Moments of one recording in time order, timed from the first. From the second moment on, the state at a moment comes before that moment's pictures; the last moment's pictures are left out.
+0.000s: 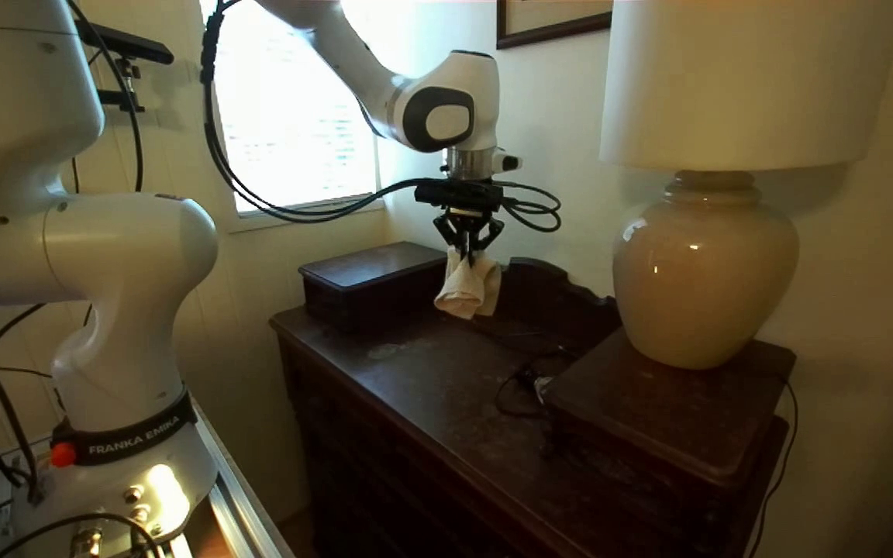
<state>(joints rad) 1.09 -0.12 -1.23 -2.30 0.06 2.40 -0.65</state>
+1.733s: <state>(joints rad) 0.16 0.75 -0.20 -1.38 0.20 1.91 -0.77</state>
